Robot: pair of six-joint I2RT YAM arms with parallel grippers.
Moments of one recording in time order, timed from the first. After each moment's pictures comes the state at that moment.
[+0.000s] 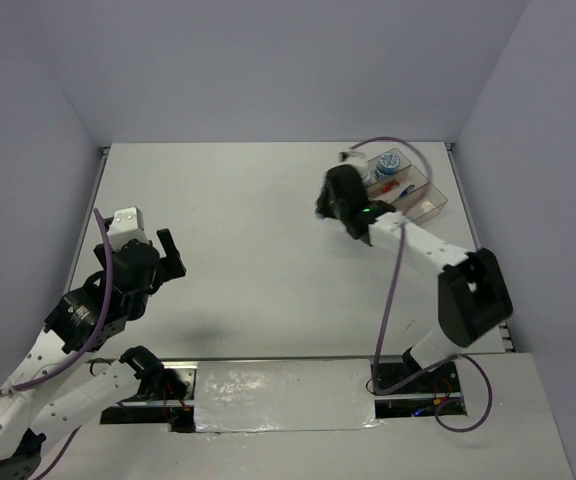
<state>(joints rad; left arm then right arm) -0.64 0.65 0.93 -0.89 -0.70 -0.58 0.57 1.63 1.15 -0.16 0.22 0.49</state>
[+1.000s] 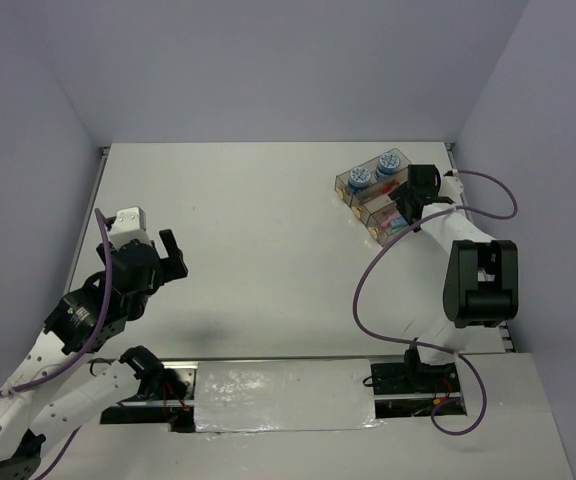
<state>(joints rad) -0.64 0.65 0.93 -0.87 -0.66 -0.57 -0.02 1.64 1.05 -0.22 0.33 0.92</state>
